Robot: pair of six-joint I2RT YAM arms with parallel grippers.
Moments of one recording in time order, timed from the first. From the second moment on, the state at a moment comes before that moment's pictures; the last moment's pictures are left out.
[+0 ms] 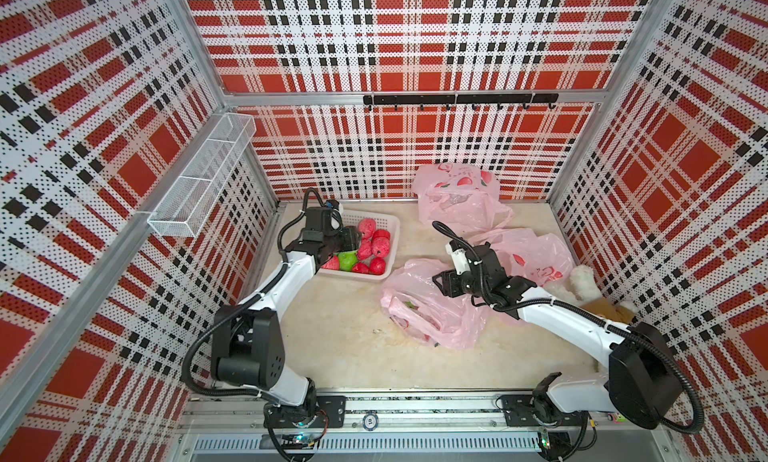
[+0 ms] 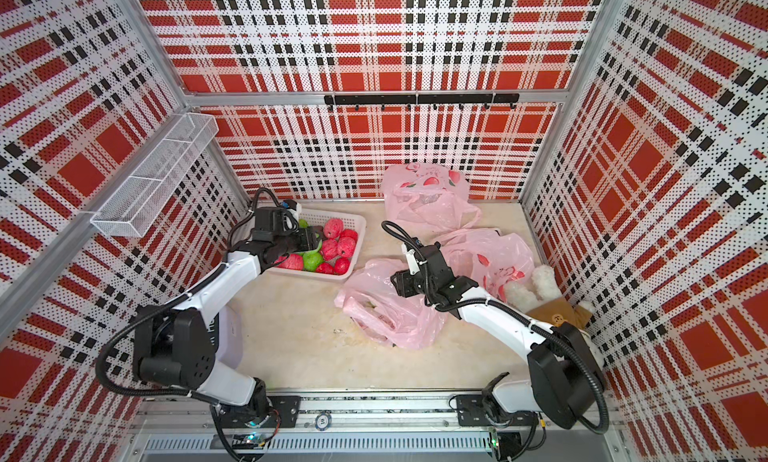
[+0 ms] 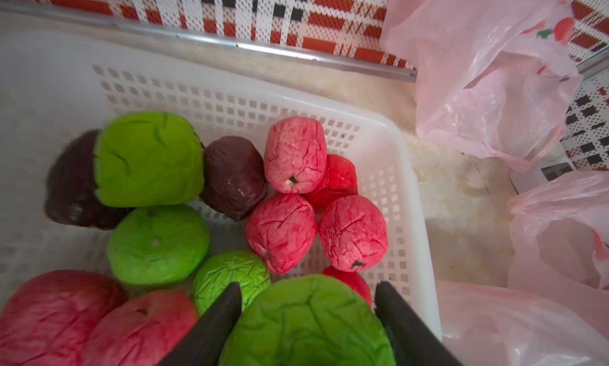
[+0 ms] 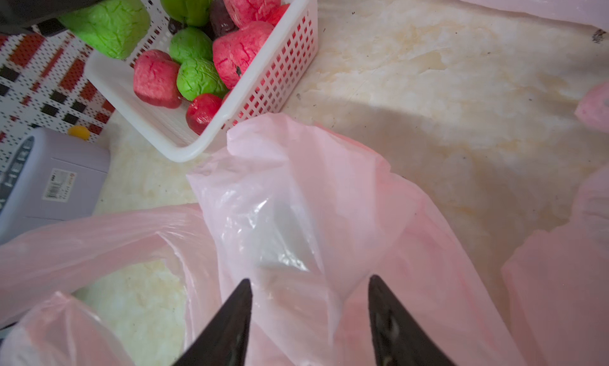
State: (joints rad) left arm -0.15 1.57 1.16 -0.27 0.21 -0.24; right arm 0.61 1.36 0.86 -0.19 -0.12 0.33
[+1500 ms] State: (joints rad) left arm -0.67 0.96 0.58 -0.44 0.11 -0.41; right arm 0.61 1.75 1.23 -0.35 -0.30 0.26
